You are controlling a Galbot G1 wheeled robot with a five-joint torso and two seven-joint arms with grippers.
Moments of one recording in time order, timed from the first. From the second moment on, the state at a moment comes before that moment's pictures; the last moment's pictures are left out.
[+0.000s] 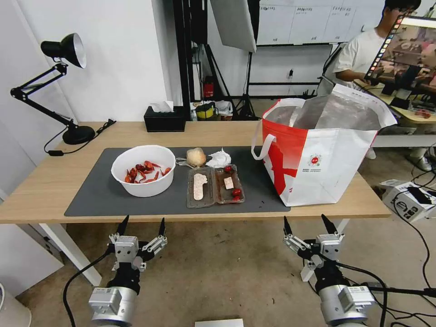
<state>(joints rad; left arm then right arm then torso) 1.80 -1.50 -0.55 -2.30 0.00 0.00 0.00 -1.80 1.50 0.55 2.30 0.00 0.00 0.00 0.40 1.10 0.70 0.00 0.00</state>
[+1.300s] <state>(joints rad) 1.57 -1.45 -0.61 -2.25 -0.29 0.02 -0.18 -1.59 1.20 0.57 2.32 0.26 -0.27 -0.01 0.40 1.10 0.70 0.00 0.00</state>
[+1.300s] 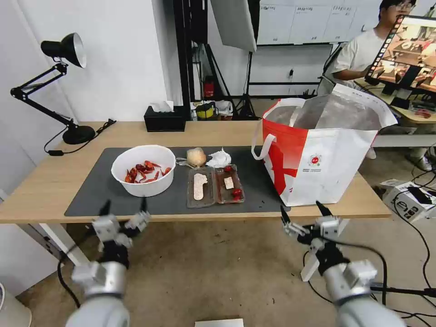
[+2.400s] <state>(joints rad) 1.47 -1.41 -0.51 -2.34 -1.05 0.24 -0.52 -1.52 1.10 0.55 2.32 0.36 -0.33 -0.03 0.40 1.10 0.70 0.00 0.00</state>
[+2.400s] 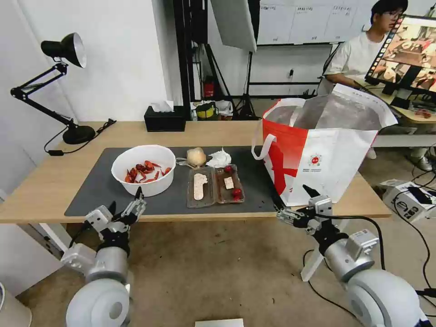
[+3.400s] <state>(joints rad) 1.29 -1.40 -0.28 -2.20 -1.29 0.29 -0.68 -1.53 1.10 0.56 2.30 0.35 -0.32 -0.03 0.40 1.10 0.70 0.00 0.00</state>
